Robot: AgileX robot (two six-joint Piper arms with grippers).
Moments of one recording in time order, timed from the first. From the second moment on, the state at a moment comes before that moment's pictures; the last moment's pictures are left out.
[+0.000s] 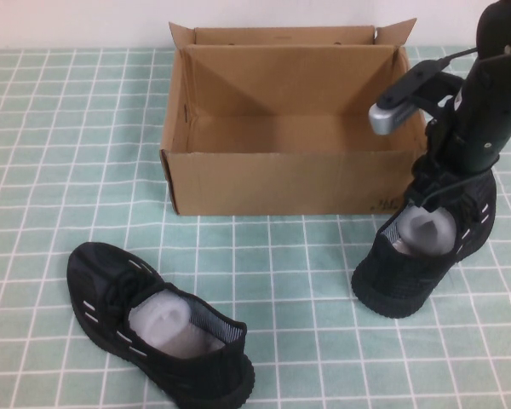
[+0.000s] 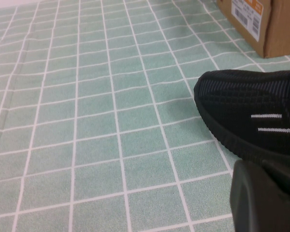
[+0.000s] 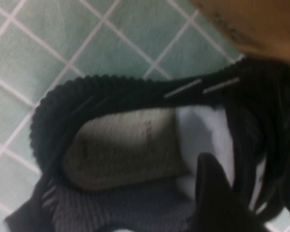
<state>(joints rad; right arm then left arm) 0.35 1.81 -1.56 -0.01 1.16 -0.36 -0.14 -0.01 0.03 0.03 0.35 0.02</state>
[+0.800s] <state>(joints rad) 0.33 1.88 -1.57 -0.06 1.10 -0.39 -0.14 -0.01 0.03 0.03 0.35 0.02</state>
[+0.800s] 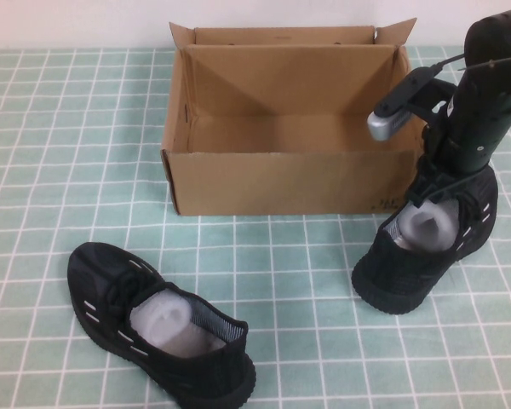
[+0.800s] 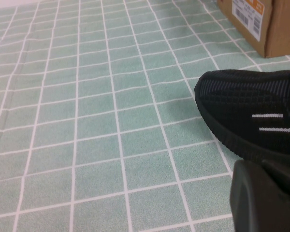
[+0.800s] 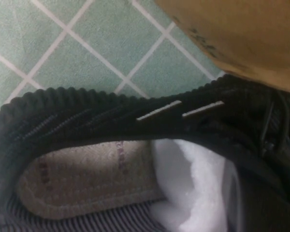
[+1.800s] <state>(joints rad) 0.62 1.70 -1.91 -0.17 1.25 0.28 -0.14 -0.01 0.03 0.03 0.35 0.02</state>
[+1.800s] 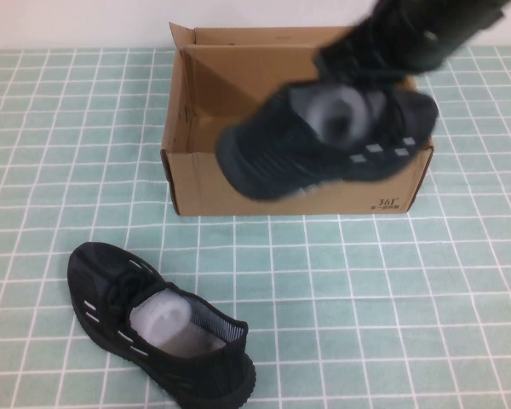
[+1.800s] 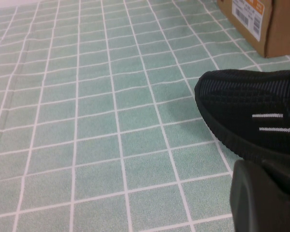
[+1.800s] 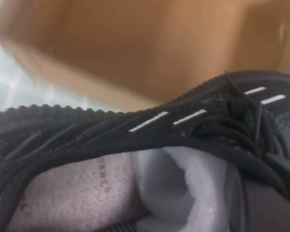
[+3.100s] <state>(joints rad) 0.56 2.22 -2.29 -0.40 0.94 0.68 -0.14 -0.01 0.03 0.03 0.35 0.02</state>
